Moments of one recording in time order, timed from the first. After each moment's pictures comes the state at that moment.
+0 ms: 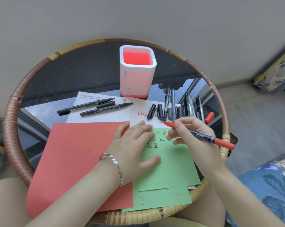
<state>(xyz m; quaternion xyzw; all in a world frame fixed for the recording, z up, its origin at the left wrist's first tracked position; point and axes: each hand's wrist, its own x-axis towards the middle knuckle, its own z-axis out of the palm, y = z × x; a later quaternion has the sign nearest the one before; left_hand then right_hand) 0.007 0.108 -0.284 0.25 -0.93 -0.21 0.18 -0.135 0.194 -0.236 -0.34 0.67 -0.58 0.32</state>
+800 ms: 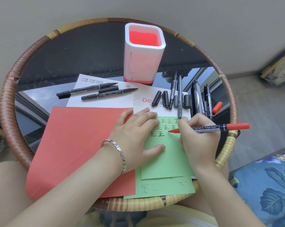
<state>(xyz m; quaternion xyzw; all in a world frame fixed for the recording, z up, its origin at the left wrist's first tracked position) 0.007 0.108 -0.281 0.25 -0.93 -0.21 0.16 -0.121 0.187 -0.267 -0.30 0.75 -0.58 0.10</state>
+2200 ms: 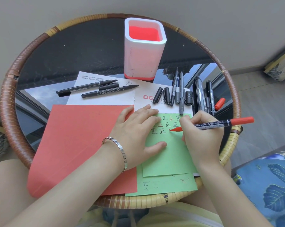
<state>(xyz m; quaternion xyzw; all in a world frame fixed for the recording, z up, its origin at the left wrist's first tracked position) 0.007 0.108 -0.279 0.26 -0.93 -0.21 0.15 -0.124 0.186 -0.271 -0.30 0.76 -0.57 0.09</state>
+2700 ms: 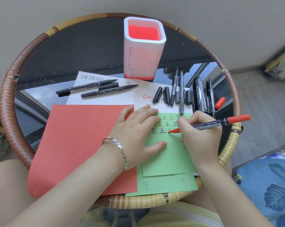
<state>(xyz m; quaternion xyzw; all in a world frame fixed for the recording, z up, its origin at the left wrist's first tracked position) 0.007 0.109 -0.279 0.25 -0.93 -0.21 0.15 -0.123 0.187 -0.271 -0.32 0.76 -0.56 0.10</state>
